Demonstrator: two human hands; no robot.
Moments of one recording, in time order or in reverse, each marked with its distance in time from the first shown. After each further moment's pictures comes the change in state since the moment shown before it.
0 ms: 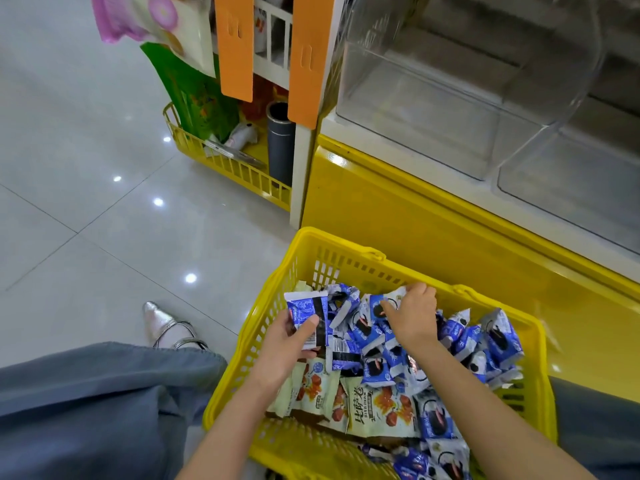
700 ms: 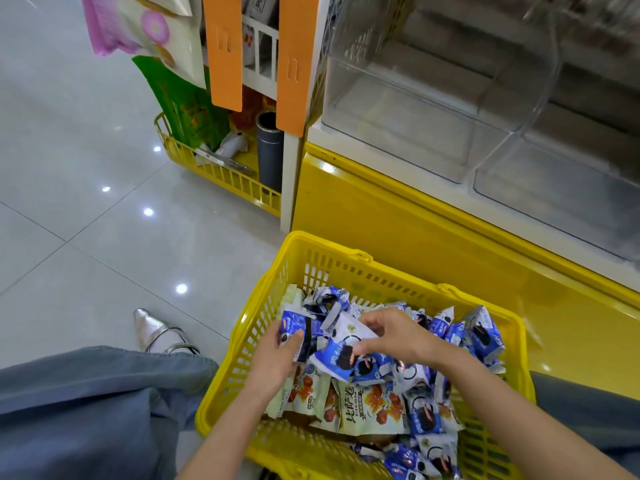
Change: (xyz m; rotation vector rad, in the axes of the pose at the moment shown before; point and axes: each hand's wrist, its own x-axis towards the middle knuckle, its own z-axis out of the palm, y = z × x) left_hand 0.001 -0.021 0.000 0.303 0.068 -0.081; right_hand -0.046 -0.012 -0.068 0.379 -0.738 -0.391
